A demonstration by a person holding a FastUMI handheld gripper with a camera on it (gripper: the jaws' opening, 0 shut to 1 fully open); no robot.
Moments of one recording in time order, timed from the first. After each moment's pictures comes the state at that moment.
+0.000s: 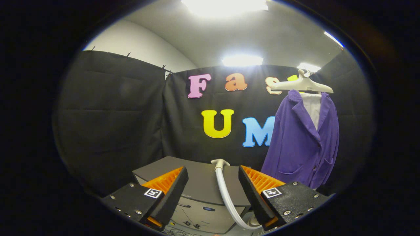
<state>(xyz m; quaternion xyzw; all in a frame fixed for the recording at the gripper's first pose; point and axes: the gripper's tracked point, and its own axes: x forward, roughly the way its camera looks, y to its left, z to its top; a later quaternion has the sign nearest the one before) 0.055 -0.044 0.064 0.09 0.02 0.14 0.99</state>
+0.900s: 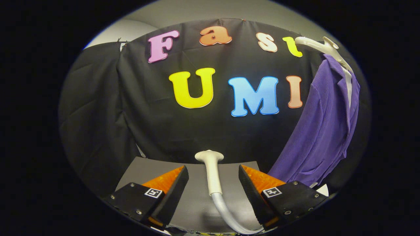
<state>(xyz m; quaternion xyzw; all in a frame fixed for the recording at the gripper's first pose) 0.302 -0.016 0.020 0.11 0.27 0.03 0.96</state>
